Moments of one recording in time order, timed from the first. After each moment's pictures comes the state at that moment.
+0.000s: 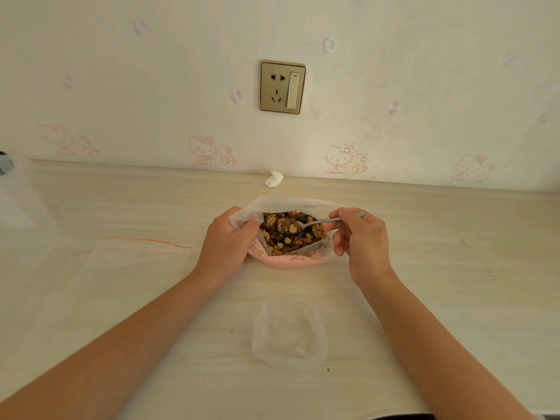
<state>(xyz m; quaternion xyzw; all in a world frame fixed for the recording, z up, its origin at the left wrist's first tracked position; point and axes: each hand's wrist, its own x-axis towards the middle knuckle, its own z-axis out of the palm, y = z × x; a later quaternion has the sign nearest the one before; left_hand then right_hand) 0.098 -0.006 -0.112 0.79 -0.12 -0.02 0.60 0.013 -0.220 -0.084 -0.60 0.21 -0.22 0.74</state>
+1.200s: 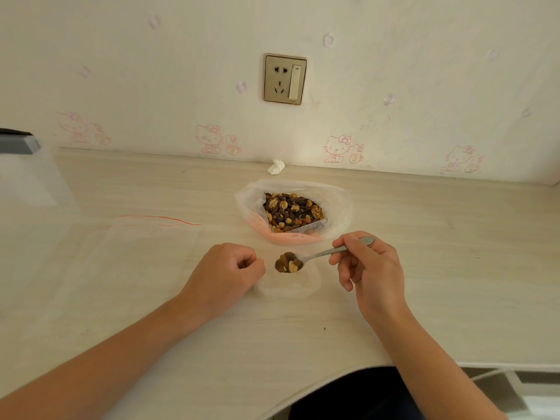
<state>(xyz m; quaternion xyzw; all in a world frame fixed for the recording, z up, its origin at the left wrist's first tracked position) 0.009 0.041 -0.107 0.85 -0.25 -0.07 0.46 -0.083 -0.188 -0.094 -0.60 0.10 -0.21 0.76</state>
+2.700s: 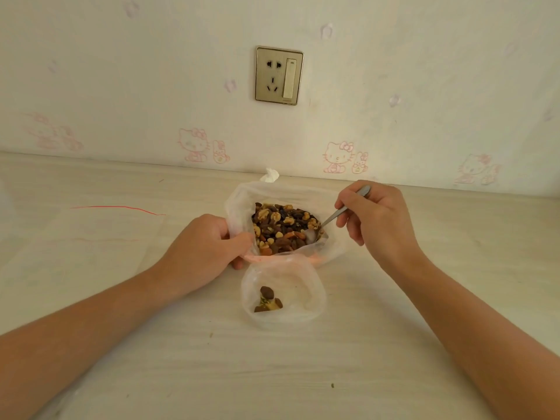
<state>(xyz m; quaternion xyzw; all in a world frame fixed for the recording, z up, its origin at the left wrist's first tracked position) 0.078 0.015 -0.108 0.86 -0.25 -0.03 0.45 0.006 -0.241 -0.076 -0.77 0.05 -0.26 0.58</state>
